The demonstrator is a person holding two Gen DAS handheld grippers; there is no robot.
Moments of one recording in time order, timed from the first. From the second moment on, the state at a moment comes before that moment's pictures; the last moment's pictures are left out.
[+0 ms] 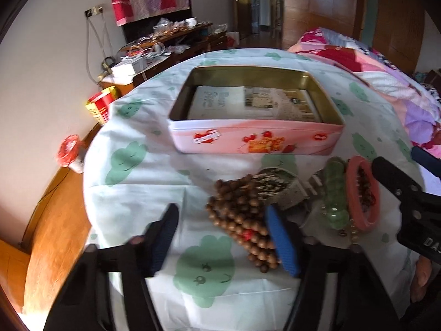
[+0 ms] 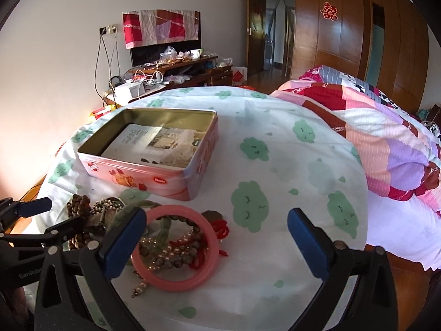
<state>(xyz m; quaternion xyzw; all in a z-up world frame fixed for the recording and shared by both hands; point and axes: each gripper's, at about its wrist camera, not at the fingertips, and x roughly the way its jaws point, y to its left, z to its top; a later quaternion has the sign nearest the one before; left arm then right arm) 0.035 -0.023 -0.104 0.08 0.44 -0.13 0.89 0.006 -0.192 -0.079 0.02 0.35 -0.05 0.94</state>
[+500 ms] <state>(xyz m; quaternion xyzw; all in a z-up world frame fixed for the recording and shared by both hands) 0.042 -0.006 -0.083 0.06 0.40 -0.16 0.90 0.011 -0.193 -0.085 0.02 0.36 -0.04 0.93</state>
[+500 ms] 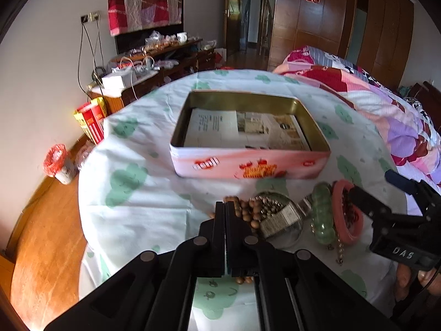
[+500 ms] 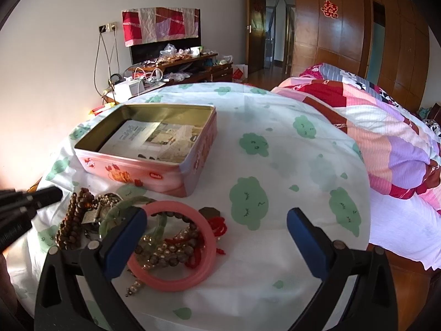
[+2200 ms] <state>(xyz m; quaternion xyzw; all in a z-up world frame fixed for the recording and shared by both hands) 0.036 -0.012 -0.084 0.09 0.40 -0.17 0.90 0.011 -0.205 -0.087 0.01 0.33 0.01 0.94</state>
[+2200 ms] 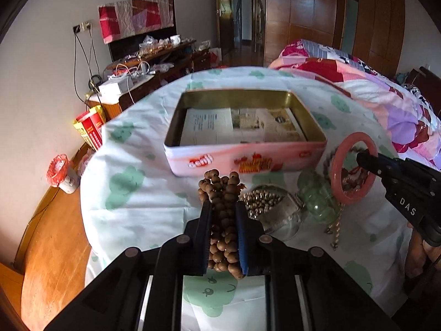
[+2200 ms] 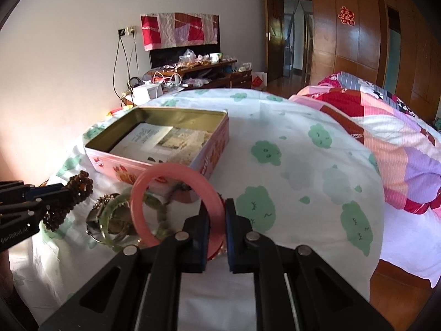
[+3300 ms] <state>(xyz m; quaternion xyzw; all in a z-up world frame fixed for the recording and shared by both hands) 0.082 -0.017 -0.029 0.11 0.33 -0.17 0.92 0.035 -0.209 -0.036 0.01 0.30 0.04 0.95</state>
